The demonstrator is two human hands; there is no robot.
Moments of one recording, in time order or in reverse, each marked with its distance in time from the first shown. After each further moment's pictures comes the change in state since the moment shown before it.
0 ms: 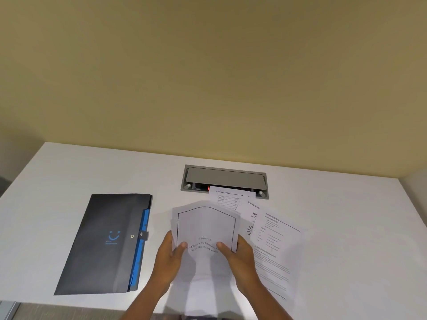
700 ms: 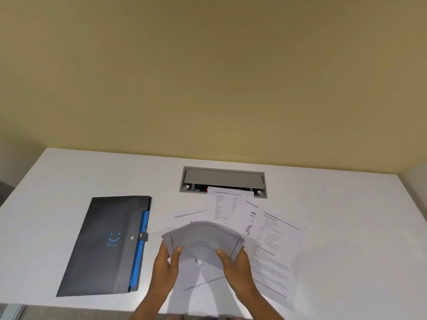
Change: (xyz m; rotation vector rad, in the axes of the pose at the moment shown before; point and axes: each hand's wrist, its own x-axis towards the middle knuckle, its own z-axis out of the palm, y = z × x) left_hand -0.024 -0.005 0.001 0.149 0.120 0.097; right_hand -0.020 0.017 -0.001 -0.085 -0.034 -0.069
